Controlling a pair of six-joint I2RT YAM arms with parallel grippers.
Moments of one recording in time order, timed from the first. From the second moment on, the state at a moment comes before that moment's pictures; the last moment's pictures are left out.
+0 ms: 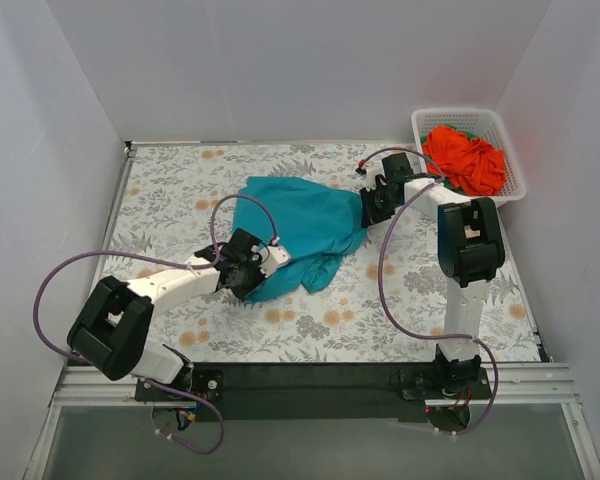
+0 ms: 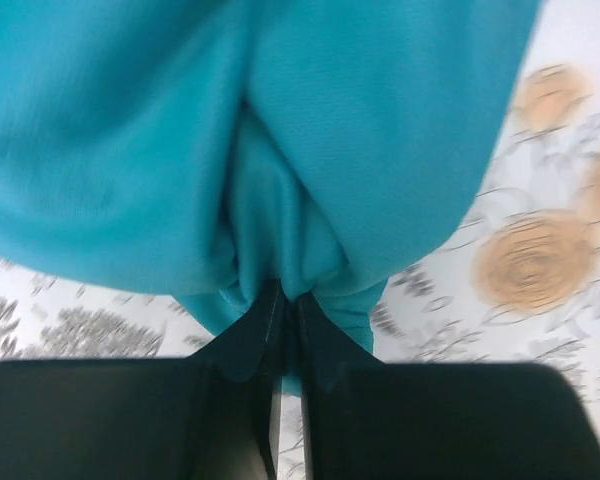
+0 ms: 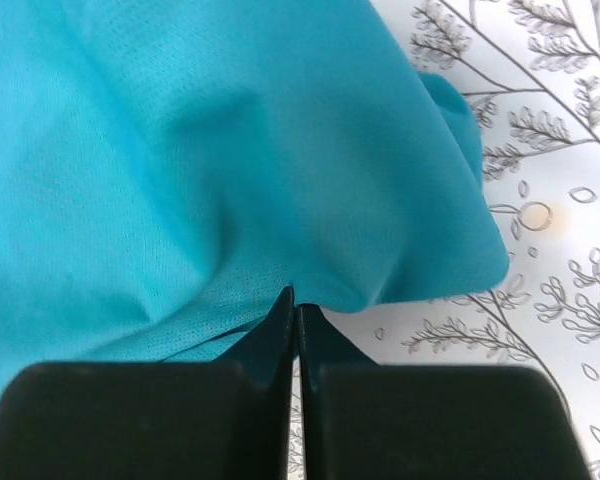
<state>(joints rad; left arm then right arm) -0.61 1.43 0.72 -0.41 0.05 0.37 0.24 2.08 1.47 -0.48 -0.40 -0.15</state>
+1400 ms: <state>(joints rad) -0.05 1.81 1.19 -0.63 0.49 0.09 0.35 2.08 1.50 -0.68 -0.47 -0.37</state>
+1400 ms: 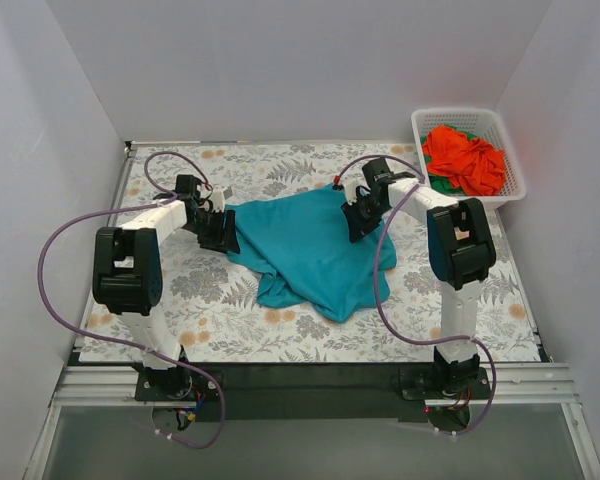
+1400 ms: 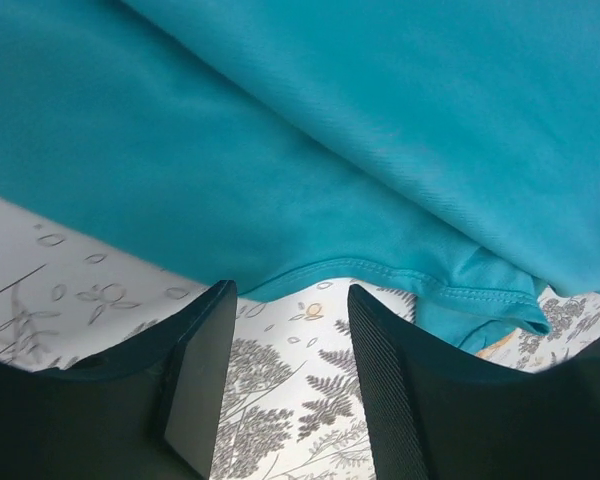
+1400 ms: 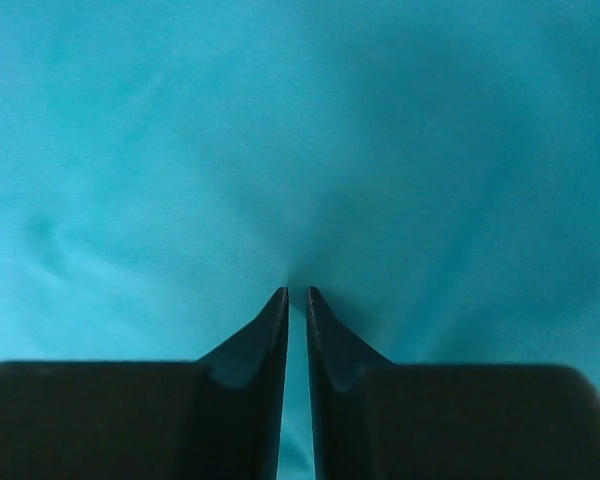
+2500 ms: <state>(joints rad) 0.03 2.06 1.70 -0.69 0.41 0.13 0.06 1.86 1.51 -0.77 -0.57 -0.42</state>
